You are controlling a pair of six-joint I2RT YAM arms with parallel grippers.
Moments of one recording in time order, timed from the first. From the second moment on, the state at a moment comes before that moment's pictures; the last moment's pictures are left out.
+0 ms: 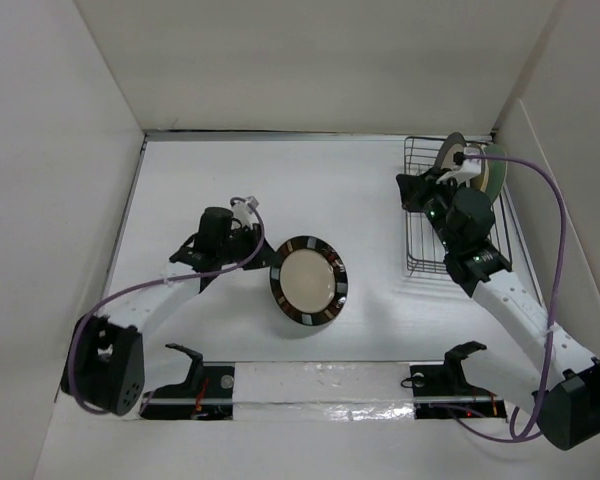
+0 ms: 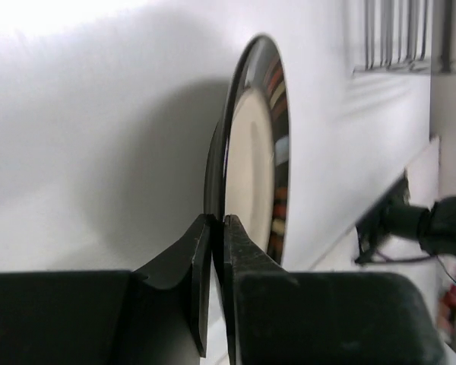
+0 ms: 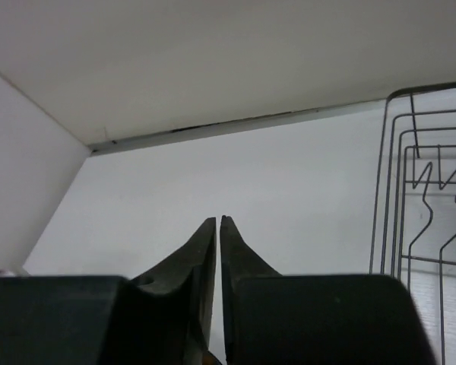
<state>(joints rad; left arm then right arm) -0.37 1.28 0.63 -0.12 0.53 -0.56 0.37 1.00 0.81 0.22 0.12 0.43</state>
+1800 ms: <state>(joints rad) -0.31 0.90 0.83 0.04 0.37 -0.61 0.43 1.23 0.59 0.63 -0.75 0.64</state>
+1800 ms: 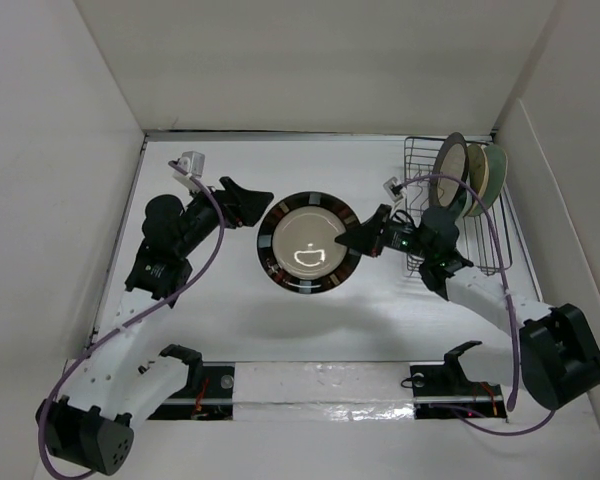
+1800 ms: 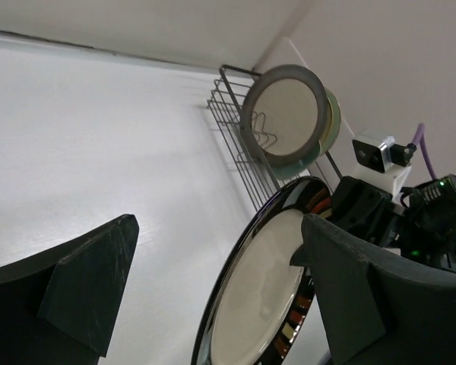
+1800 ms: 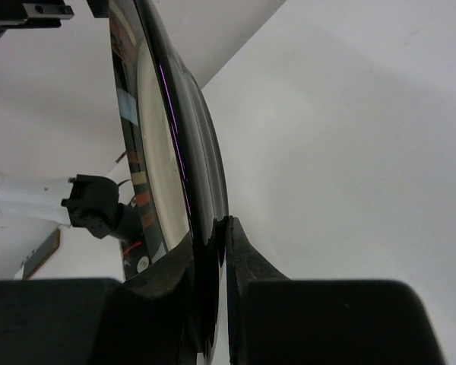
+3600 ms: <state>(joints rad) -0.35 0.59 0.75 -0.11 0.12 -0.46 0.25 1.50 1.14 0.10 0.77 -0.10</state>
